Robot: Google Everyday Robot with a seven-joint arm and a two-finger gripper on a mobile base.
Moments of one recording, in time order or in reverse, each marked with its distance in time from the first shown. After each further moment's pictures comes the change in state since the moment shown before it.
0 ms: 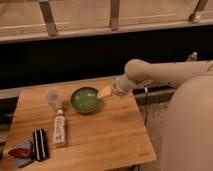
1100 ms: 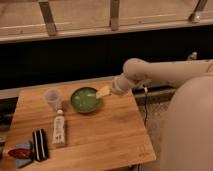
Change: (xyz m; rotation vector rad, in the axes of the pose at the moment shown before) arm -0.005 0.017 0.002 0.005 0.008 -0.053
